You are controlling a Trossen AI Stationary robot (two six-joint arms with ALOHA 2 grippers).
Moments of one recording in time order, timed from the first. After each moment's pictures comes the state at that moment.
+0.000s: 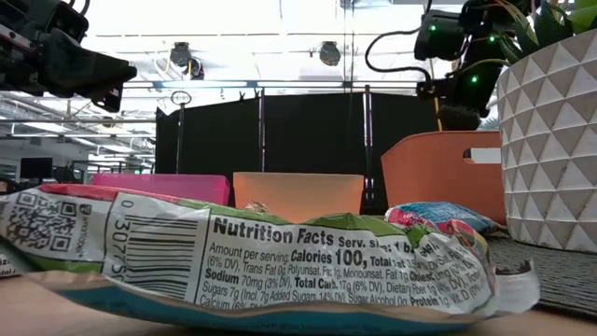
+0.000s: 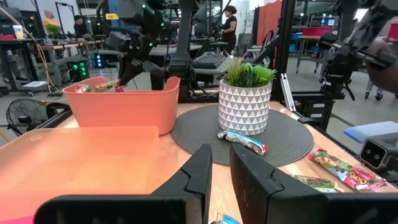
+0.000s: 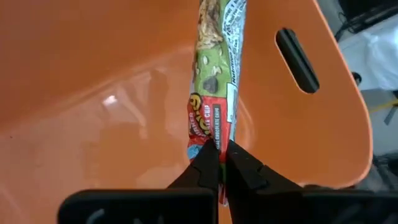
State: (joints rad) left arm -0.05 0.11 0.04 0.06 0.08 0.00; right arm -0.40 1.14 0.79 -0.79 0.43 0.08
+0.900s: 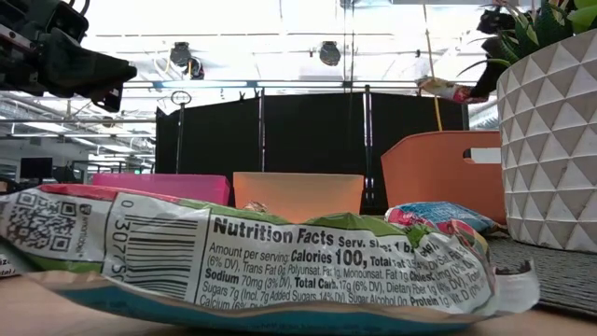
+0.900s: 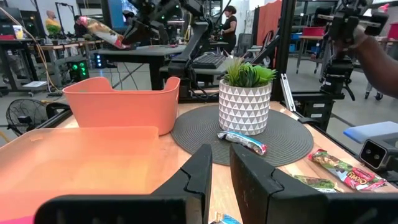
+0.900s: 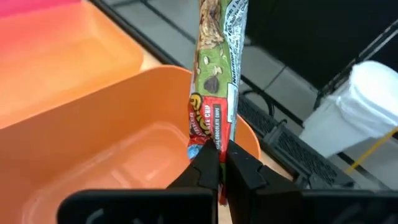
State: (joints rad) left arm -0.05 0.11 0.04 0.06 0.08 0.00; right arm -0.46 0.52 0.70 -0.79 0.43 0.03
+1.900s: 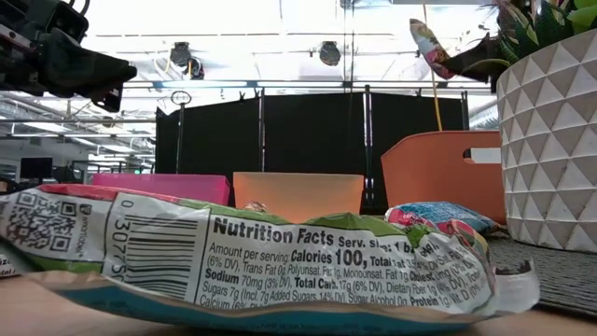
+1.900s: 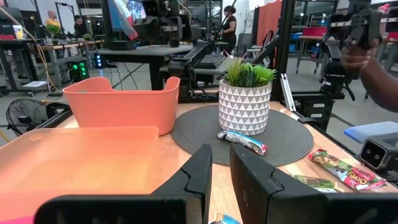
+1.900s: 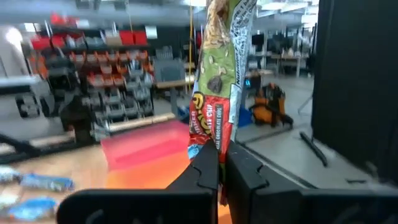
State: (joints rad) left arm -0.05 0.11 0.04 0.06 0.08 0.00; right arm -0.46 0.25 0.22 0.10 0.02 0.06
